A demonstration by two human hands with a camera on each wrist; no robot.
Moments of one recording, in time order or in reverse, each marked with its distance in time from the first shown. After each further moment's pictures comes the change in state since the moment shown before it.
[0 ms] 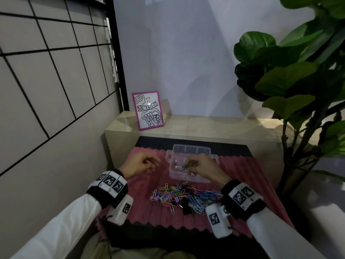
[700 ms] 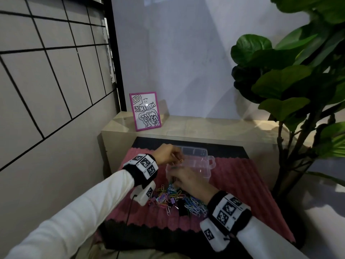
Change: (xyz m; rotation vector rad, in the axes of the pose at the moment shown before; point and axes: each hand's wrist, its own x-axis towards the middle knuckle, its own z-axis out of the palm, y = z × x) left_hand 0.059 0.063 0.033 0.152 -0.156 0.093; right_hand -0.017 -0.016 0.035 -0.413 -0.109 -0.340
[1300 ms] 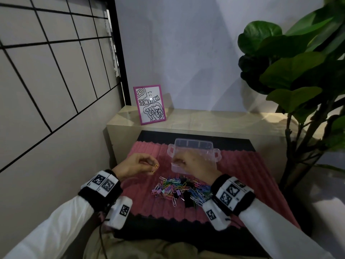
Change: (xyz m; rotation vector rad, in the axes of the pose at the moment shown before) left_hand -0.096 -0.053 -0.010 -0.527 0.089 -0.152; right_hand 0.016 -0.001 -0.014 0.033 0.071 0.099
